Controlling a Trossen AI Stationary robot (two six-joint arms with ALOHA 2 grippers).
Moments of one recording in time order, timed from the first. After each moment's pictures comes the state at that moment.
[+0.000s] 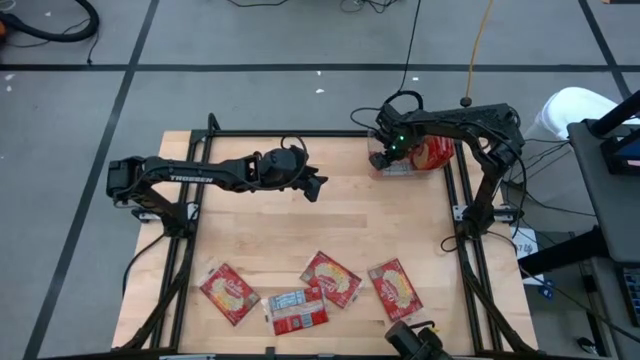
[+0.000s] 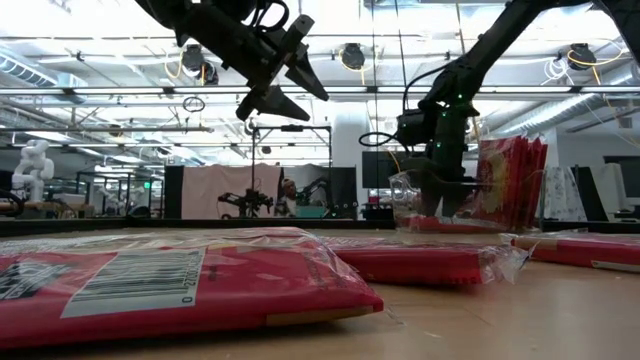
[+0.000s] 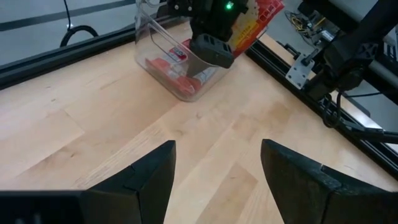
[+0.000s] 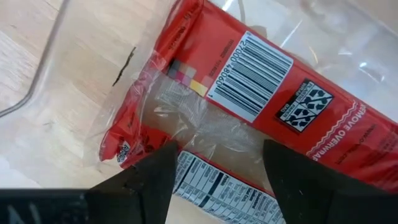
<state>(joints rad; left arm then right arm) 0.19 1.51 1.03 -0.03 -0.14 -0.55 -0.83 1.83 1.13 -0.76 -0.12 0.11</state>
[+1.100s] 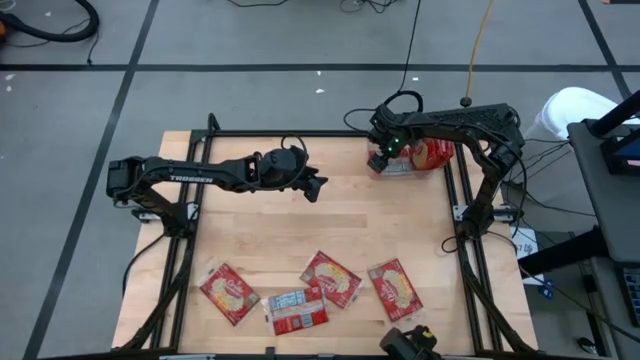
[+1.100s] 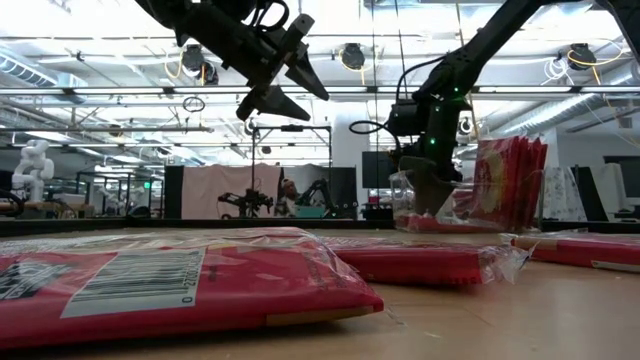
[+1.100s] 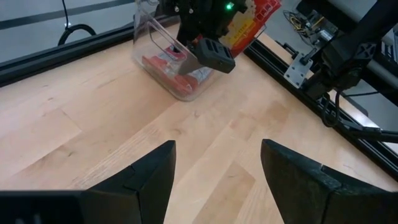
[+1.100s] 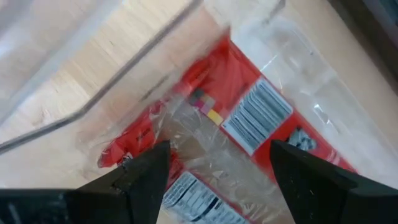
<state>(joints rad) 0.19 1.51 1.03 -0.03 -0.13 -0.56 -0.77 1.82 1.11 -0.71 0.00 -0.08</state>
